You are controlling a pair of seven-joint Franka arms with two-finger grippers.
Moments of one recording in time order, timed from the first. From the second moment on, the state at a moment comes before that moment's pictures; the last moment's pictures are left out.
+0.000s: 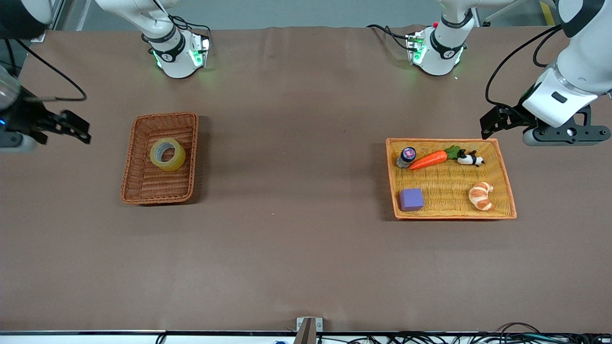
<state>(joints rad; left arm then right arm) -0.05 -0.02 -0.13 -1.69 0.01 1.69 -0.15 0.11 0.00 -0.09 -1.56 -0.04 1.57 0.01</state>
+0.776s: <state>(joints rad) -0.03 -0.02 -0.13 -1.69 0.01 1.69 -0.14 0.11 -0.04 -0.09 -1.58 -0.02 1.58 -0.01</state>
